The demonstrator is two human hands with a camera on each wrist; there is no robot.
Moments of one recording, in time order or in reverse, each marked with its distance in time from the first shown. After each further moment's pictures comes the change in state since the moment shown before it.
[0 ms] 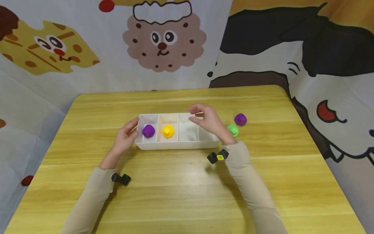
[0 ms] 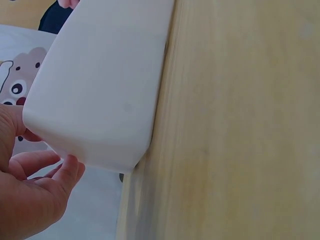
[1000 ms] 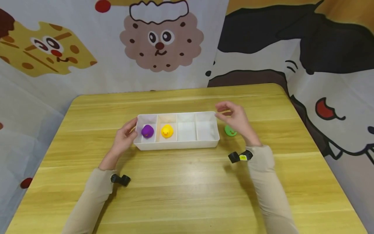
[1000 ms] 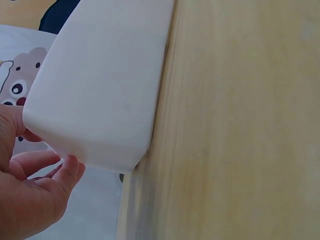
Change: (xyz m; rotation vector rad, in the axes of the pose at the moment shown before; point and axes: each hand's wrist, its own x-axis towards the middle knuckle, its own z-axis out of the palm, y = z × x) left_hand -0.001 -0.001 0.000 0.008 -0.007 0.022; right_hand -0.041 0.029 -0.062 -0.084 0.187 0.103
